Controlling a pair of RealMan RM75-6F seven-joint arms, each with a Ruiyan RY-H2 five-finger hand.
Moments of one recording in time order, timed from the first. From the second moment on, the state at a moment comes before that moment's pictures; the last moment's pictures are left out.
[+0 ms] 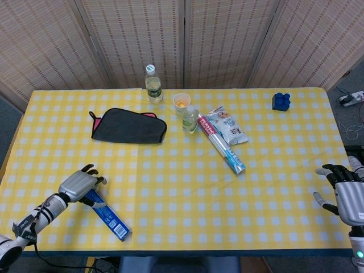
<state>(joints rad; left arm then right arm) -0.70 -1.05 0.06 -1.66 1.35 0.71 0.13 0.06 -1.04 0.07 -1.67 -1.51 1.52 -0.11</state>
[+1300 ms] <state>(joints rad) -0.59 -1.12 0.17 -1.45 1.81 1.00 0.03 0.05 -1.03 0.06 -1.73 -1.55 1.55 -0.18</state>
